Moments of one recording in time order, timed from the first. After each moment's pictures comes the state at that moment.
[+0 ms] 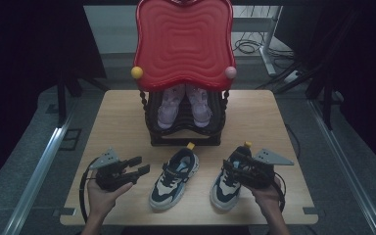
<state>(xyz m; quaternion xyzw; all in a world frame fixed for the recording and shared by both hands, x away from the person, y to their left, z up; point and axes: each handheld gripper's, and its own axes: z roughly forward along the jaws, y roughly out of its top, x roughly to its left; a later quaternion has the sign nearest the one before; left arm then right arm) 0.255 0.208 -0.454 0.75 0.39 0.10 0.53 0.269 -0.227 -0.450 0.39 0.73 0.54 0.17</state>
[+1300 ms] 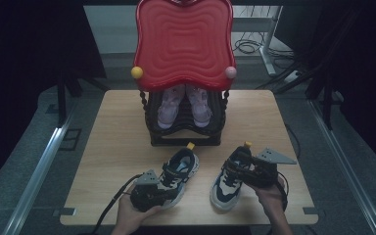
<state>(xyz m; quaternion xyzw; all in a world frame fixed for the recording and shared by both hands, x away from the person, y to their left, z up) 0.230 0.121 -0.495 0.83 0.34 -0.03 0.45 0.273 -0.236 -0.455 0.41 0.73 0.52 0.17</state>
